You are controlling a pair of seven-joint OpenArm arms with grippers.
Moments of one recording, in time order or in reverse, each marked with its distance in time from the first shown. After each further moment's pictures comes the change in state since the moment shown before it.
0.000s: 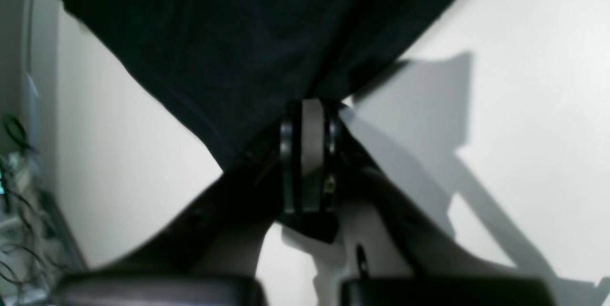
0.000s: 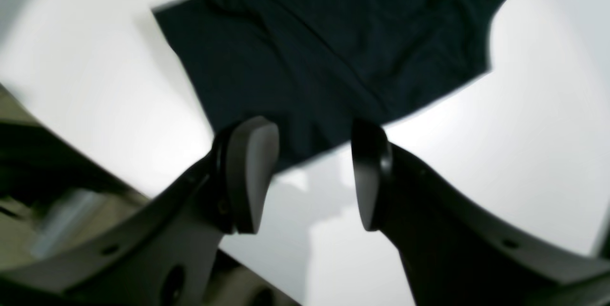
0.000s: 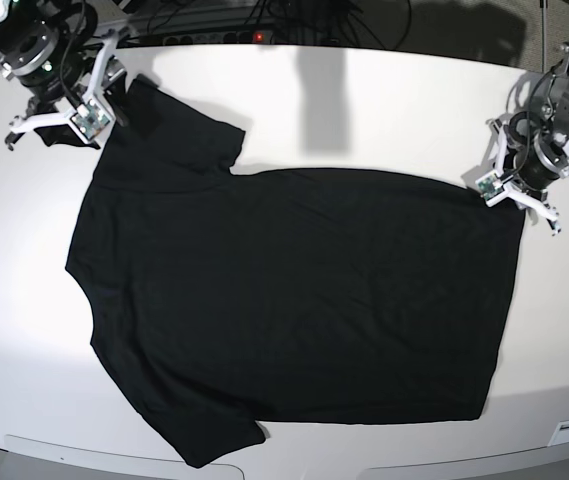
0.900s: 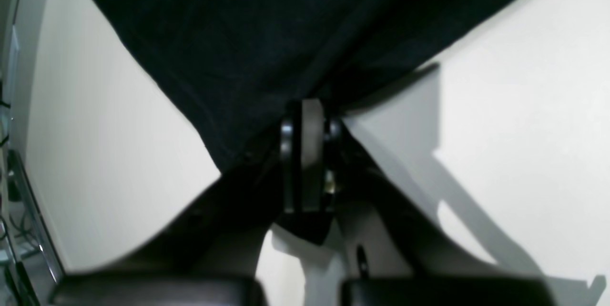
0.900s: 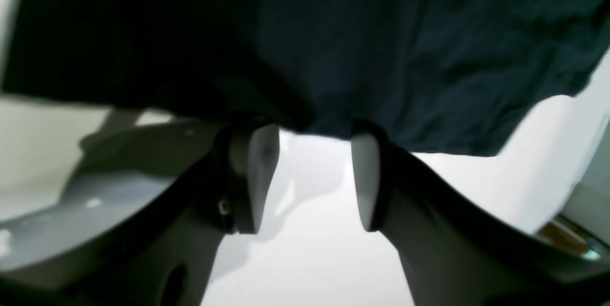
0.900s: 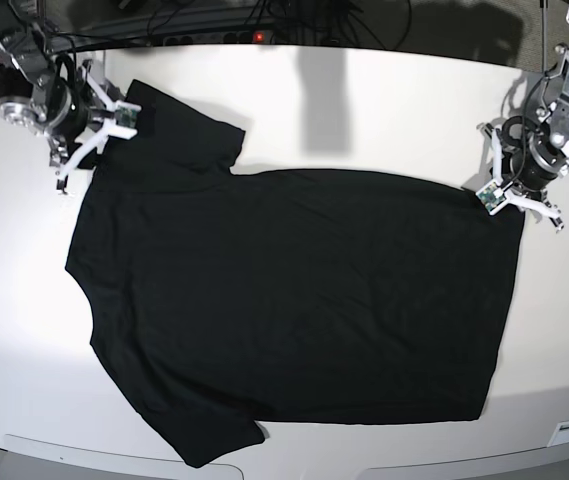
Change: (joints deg) left arm 0.0 1.3 -0.1 0.4 -6.0 4.5 4.7; right arm 22.8 21.7 -35.3 -30.9 -30.2 -2.9 15.3
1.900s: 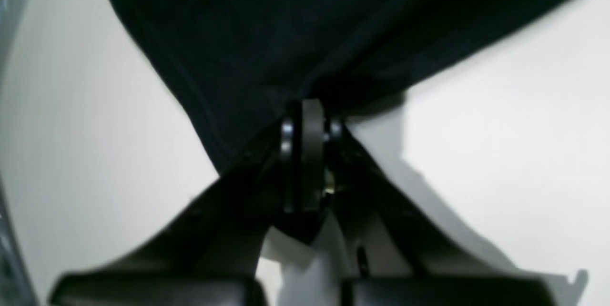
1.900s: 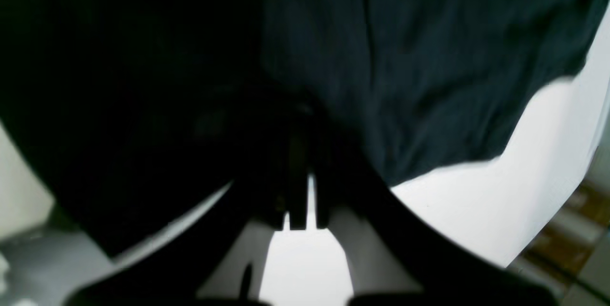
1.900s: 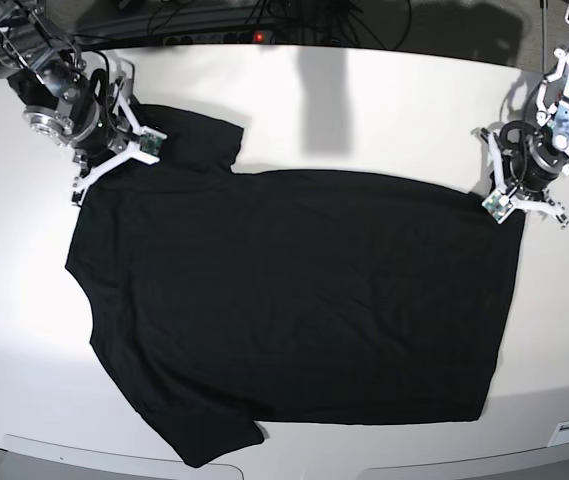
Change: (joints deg) left arm 0.1 0.1 0.0 -0.1 -12.1 3.7 4.2; right arm 6.7 -2.1 -8.0 -1.0 11.9 -9.3 -12.4
